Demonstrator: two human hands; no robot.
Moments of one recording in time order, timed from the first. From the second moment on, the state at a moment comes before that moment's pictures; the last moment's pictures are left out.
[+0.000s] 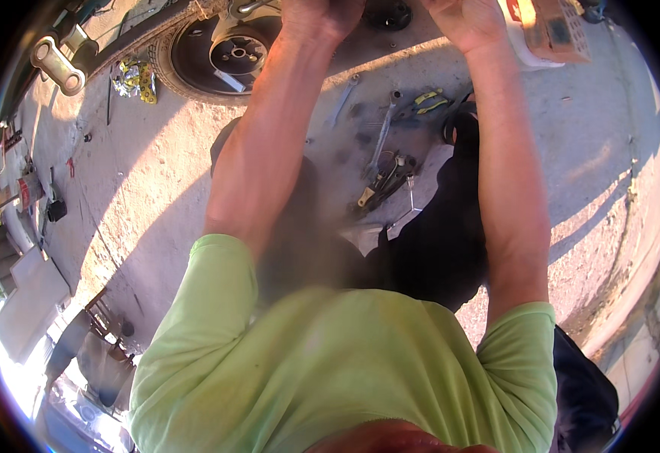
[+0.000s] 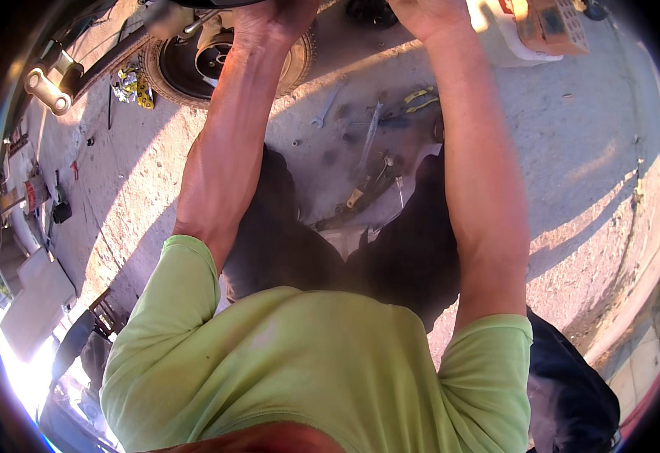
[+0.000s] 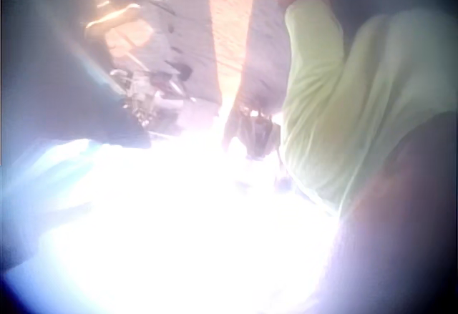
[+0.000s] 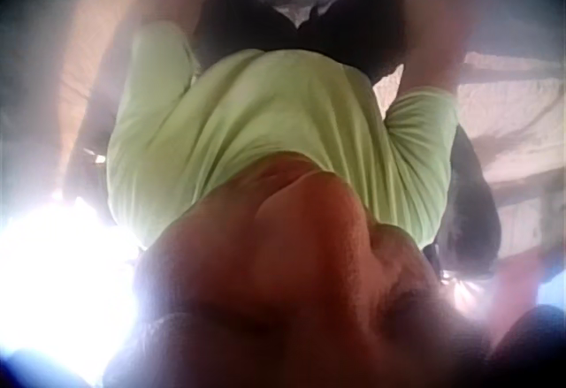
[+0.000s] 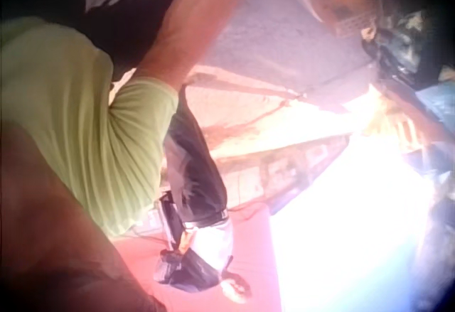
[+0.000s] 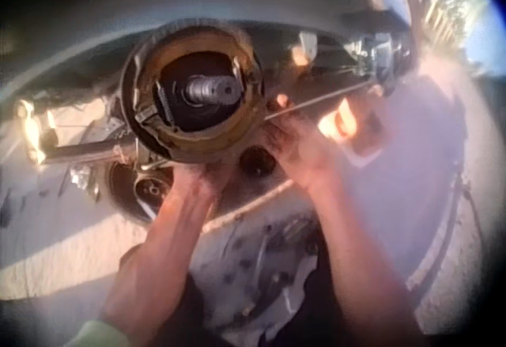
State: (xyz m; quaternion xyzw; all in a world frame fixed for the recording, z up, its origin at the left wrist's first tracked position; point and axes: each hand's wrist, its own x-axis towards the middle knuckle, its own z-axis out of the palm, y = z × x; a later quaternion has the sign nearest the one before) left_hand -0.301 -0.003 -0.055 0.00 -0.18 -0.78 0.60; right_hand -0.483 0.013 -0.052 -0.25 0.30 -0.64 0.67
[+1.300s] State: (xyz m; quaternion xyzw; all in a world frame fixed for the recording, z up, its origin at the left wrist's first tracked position) left_hand -0.298 -0.010 -0.071 0.02 -0.16 -0.79 0.60; right_hand -0.495 0.076 -0.076 -0.41 0.68 -0.28 0.54
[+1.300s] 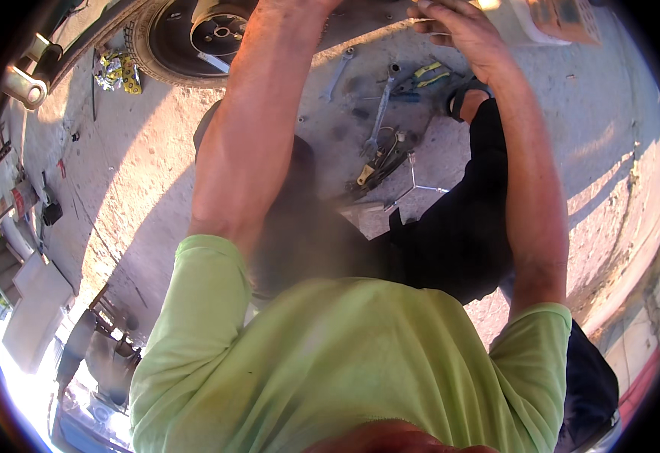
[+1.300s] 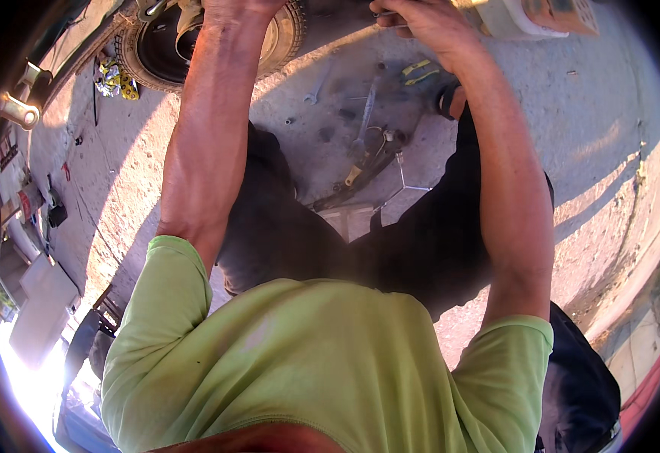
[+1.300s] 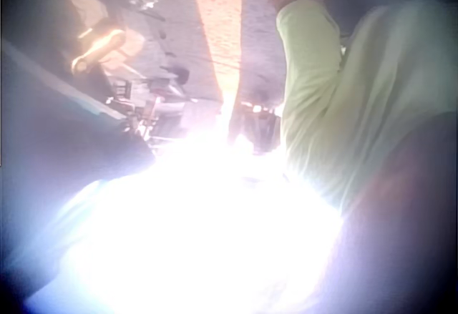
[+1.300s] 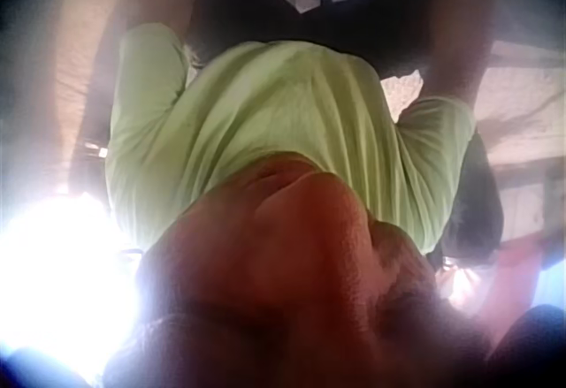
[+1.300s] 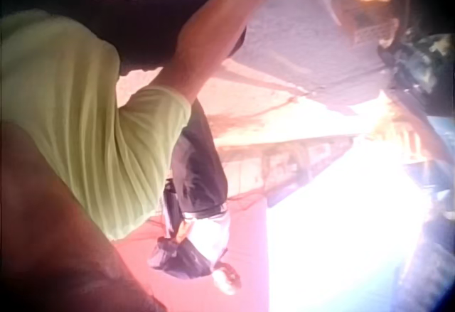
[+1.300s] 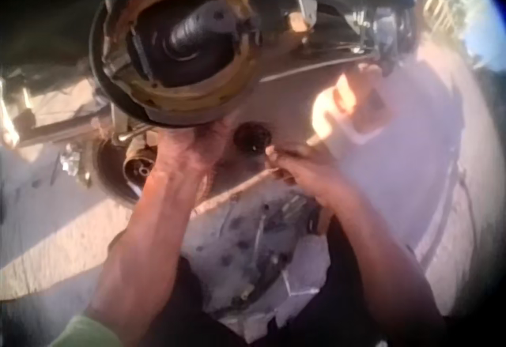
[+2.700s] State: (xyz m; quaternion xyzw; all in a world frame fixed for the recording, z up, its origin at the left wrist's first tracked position) left_hand -0.292 -0.007 -0.058 0.05 -0.22 -0.81 0.55; right_hand -0.467 0.029 -0.057 -0.28 0.37 -0.53 0.71
